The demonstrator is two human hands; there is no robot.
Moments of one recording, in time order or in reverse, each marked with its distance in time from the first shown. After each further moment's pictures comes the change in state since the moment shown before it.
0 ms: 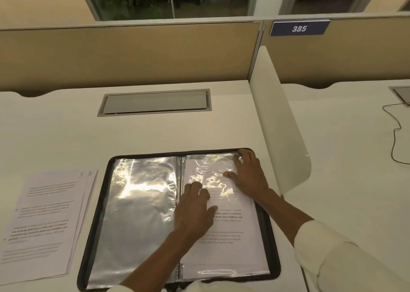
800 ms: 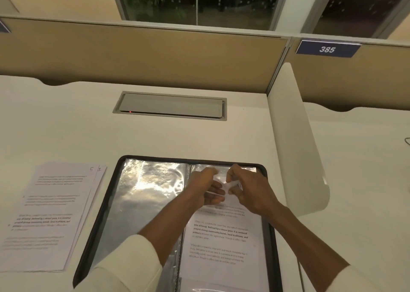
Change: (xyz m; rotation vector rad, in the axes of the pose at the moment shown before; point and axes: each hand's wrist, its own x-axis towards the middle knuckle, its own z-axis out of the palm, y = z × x) left_hand 0.091 0.018 -0.074 -1.240 -0.344 -0.871; right_hand -0.002 -0.042 -0.071 0.382 -0.100 -0.249
